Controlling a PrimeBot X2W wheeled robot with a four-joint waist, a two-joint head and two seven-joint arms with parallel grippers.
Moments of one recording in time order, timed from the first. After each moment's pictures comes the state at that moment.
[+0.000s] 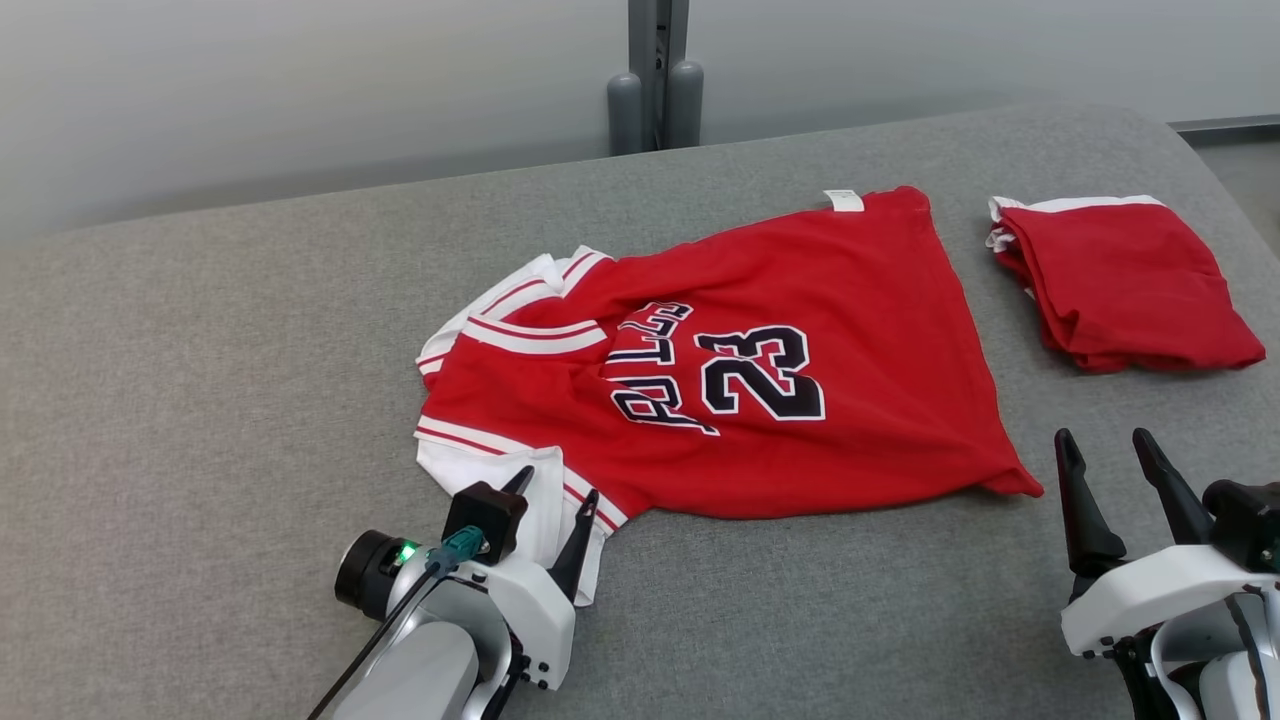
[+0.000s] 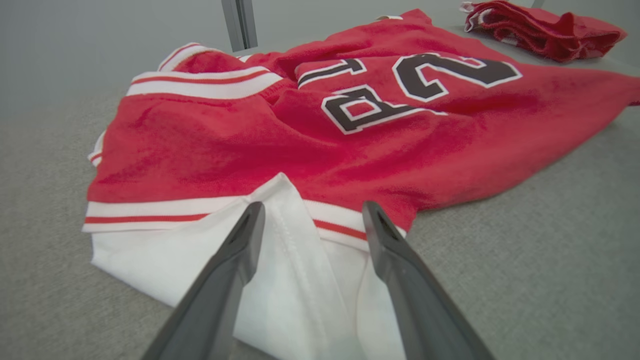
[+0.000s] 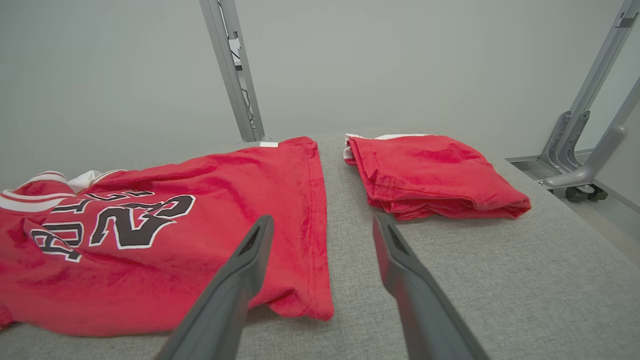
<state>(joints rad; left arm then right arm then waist) -0.47 0.05 -0.67 0.84 -0.41 0.01 -0.26 -0.14 -0.10 -0.06 0.24 0.22 0.13 -0.06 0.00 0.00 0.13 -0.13</state>
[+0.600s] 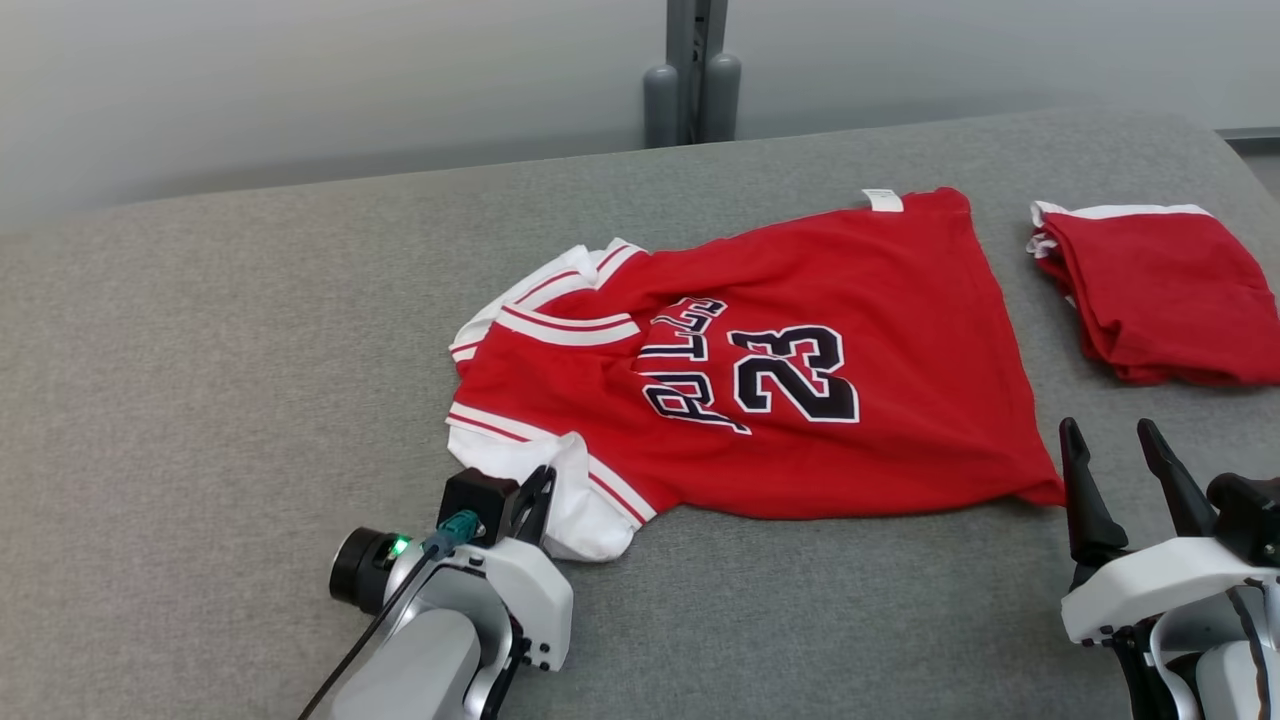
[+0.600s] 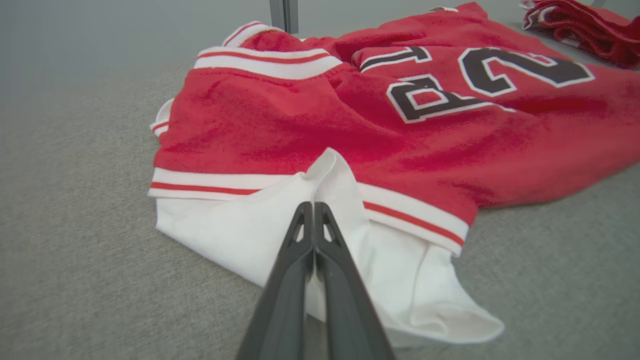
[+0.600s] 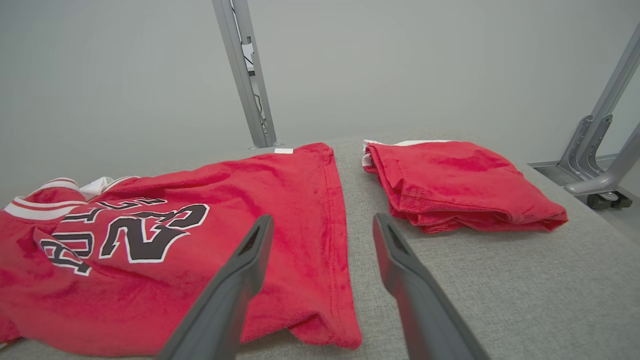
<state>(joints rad) -0.52 0.05 -0.75 0.93 -0.54 0.08 -0.26 -0.16 -0.10 -0.07 0.29 0.22 0.13 -0.11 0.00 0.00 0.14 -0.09</state>
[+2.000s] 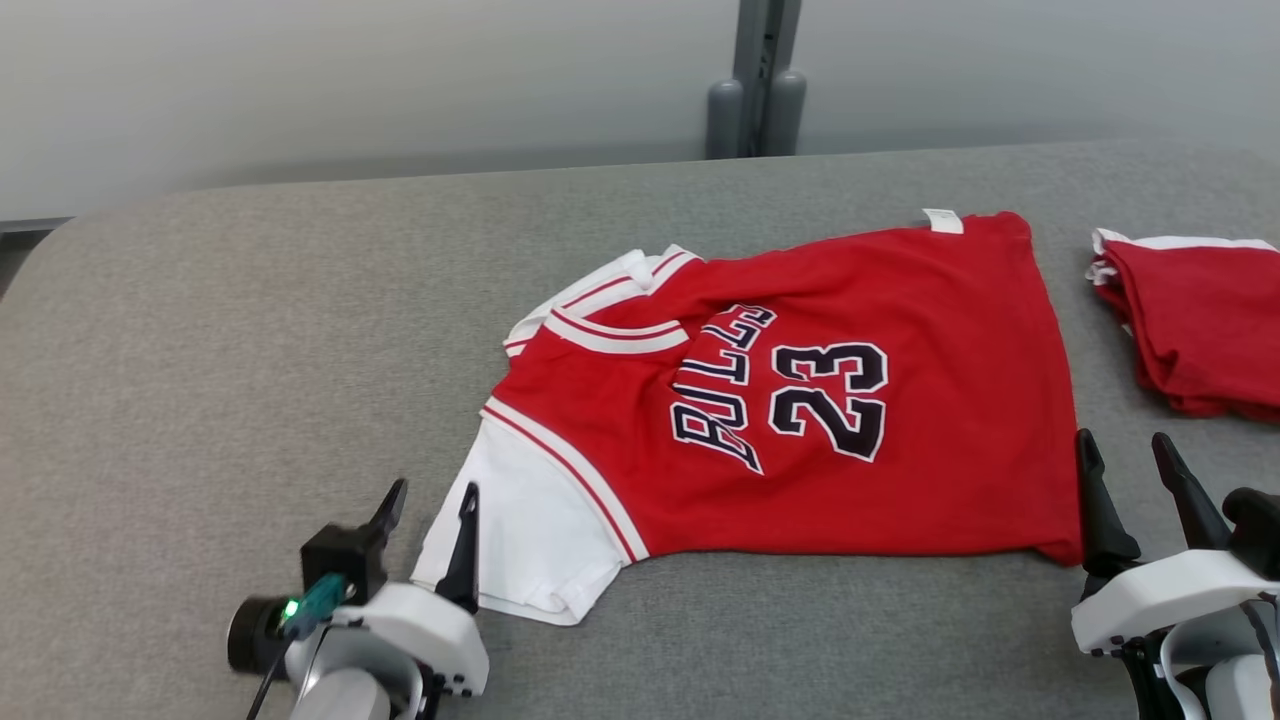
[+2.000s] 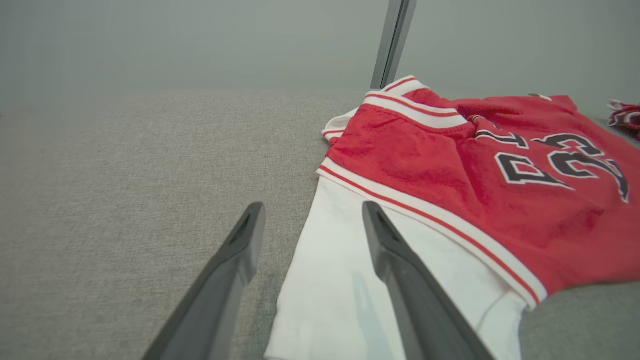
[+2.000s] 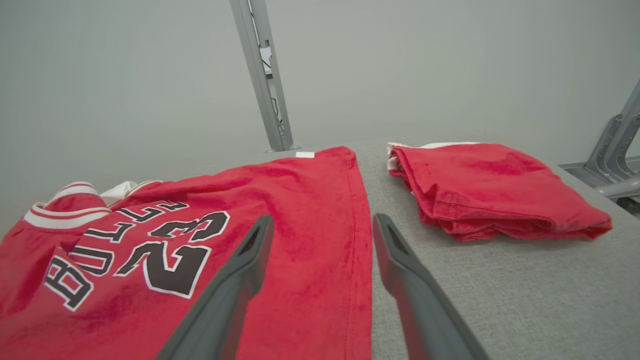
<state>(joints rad) -0.22 0.11 -0.34 0.57 -0.40 0.10 -0.26 -0.14 -0.09 -0.10 0.30 0.23 0.13 -0.12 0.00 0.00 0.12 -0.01</state>
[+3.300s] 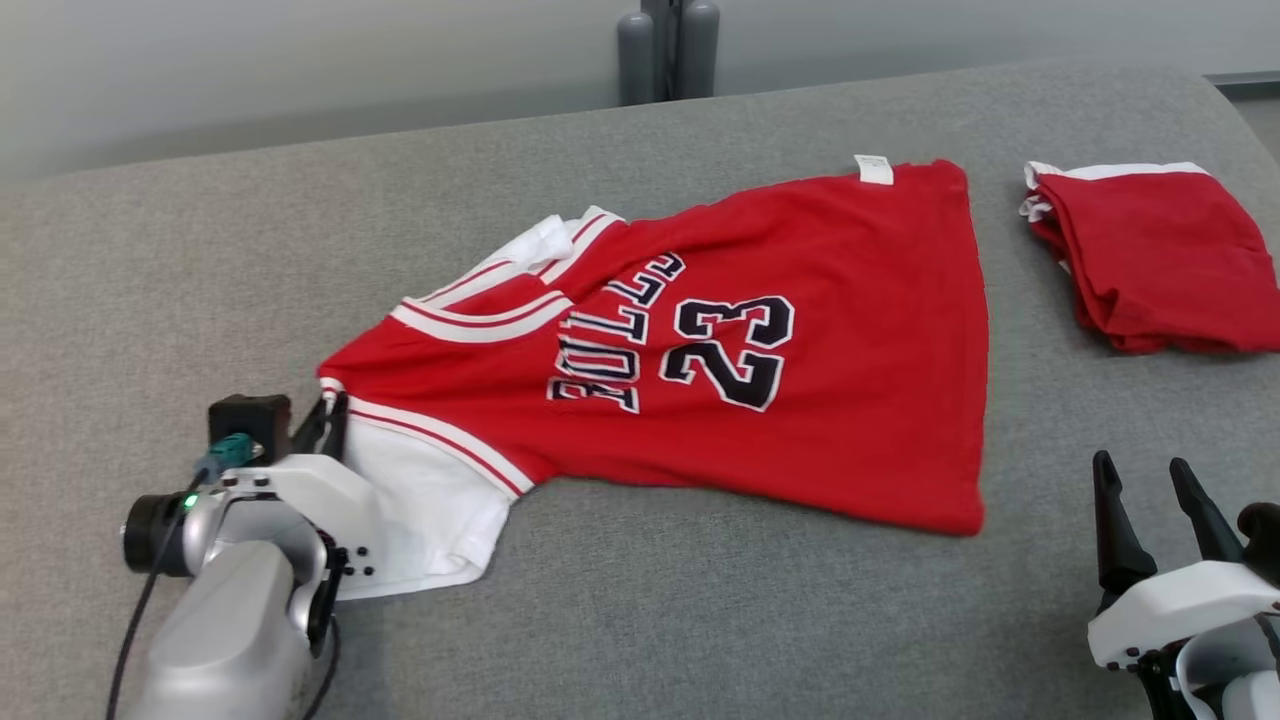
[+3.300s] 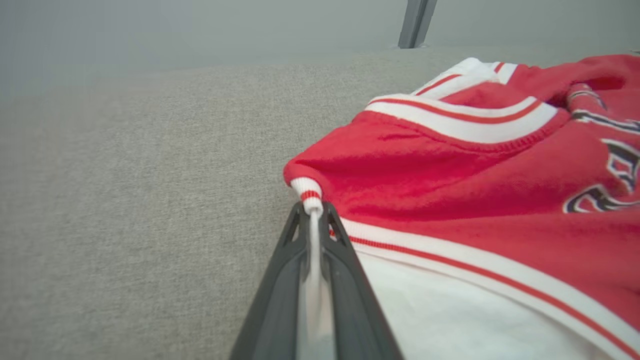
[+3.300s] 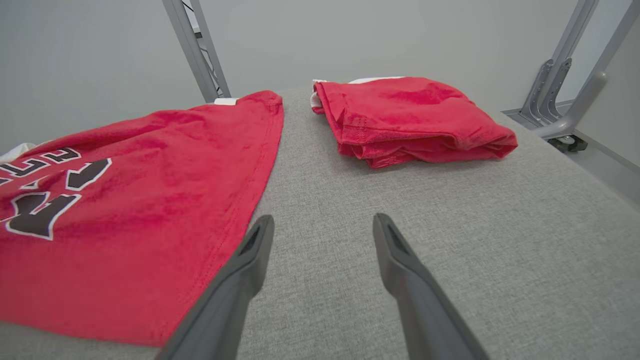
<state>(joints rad) -0.61 0.15 -0.36 1.04 -0.42 0.01 -0.23 -0.13 -0.08 -0.14 0.31 0.22 0.13 -0.08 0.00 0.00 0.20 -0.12</state>
